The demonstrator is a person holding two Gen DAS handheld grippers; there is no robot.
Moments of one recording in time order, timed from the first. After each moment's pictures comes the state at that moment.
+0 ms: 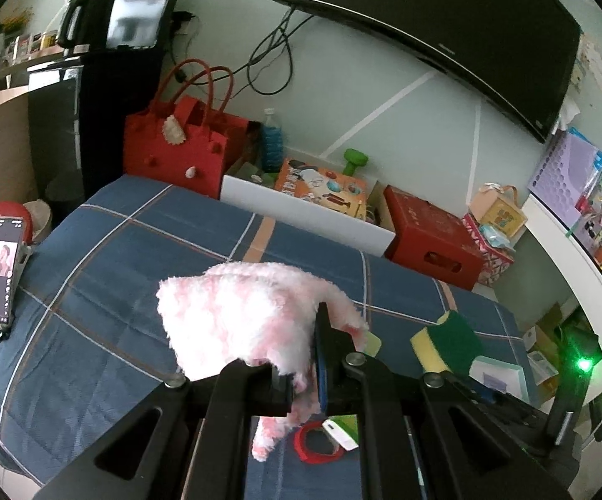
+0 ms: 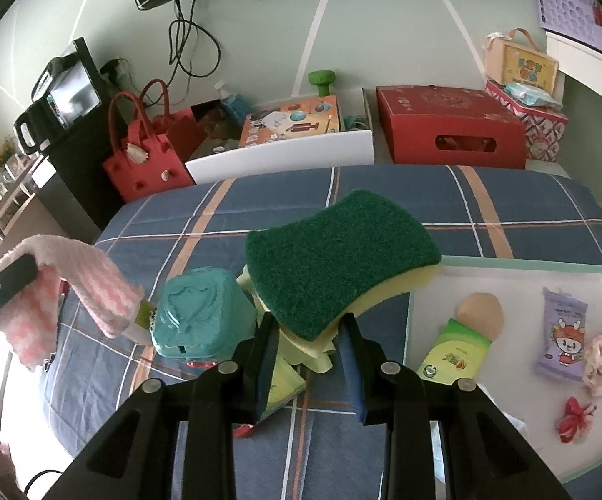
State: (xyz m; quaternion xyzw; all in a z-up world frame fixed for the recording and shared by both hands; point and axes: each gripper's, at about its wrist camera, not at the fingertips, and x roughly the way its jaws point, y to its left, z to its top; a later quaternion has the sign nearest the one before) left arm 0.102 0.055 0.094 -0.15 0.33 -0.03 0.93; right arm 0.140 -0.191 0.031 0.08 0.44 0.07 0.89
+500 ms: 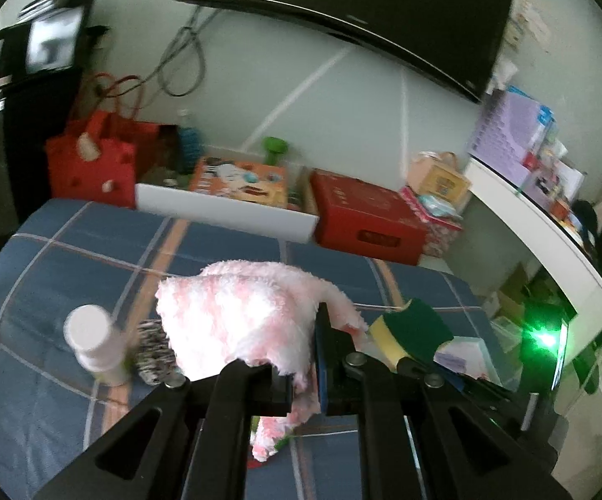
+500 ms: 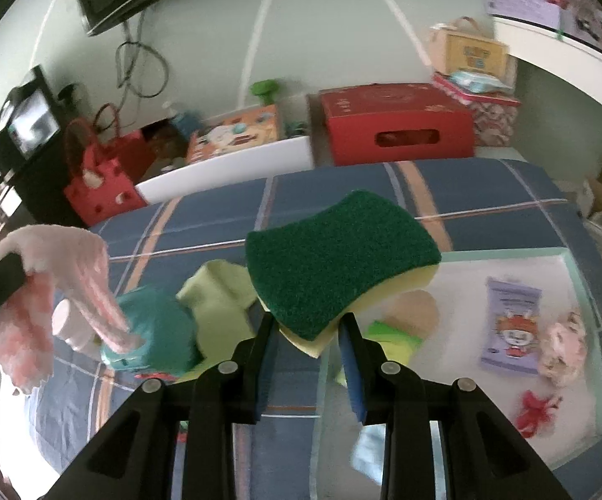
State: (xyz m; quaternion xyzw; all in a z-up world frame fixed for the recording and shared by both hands) left arm 0.115 -0.032 0.099 -0.11 0.33 -0.14 0.93; right arm 0.138 -0.250 0.030 0.10 0.44 0.00 0.89
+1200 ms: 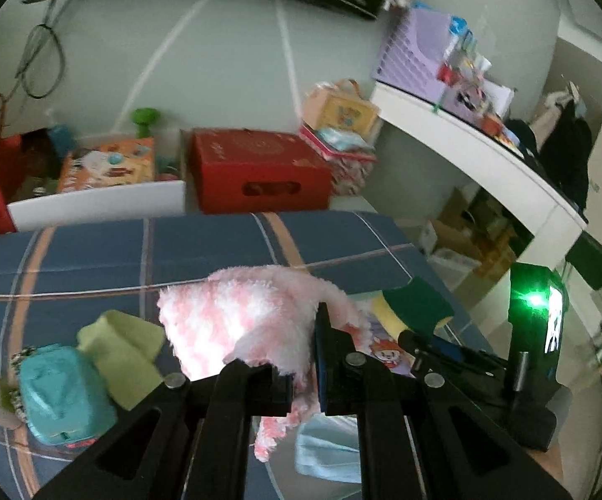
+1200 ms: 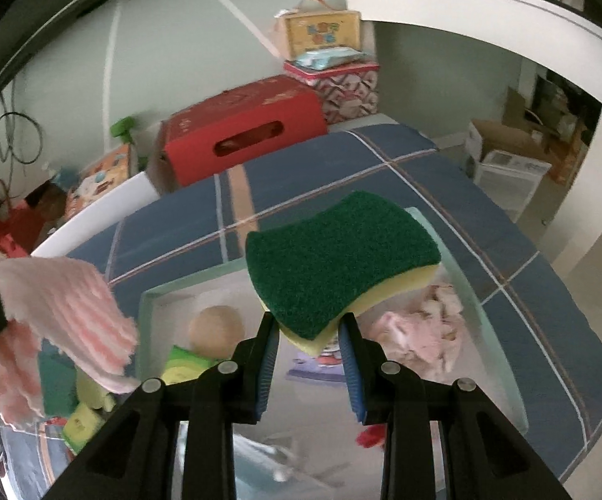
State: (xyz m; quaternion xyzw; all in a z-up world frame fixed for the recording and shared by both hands) left arm 0.147 -0.176 0.078 -0.04 0.37 -0.28 0.88; right arm 0.122 -0.390 0.010 0.15 0.44 -0.17 0.87
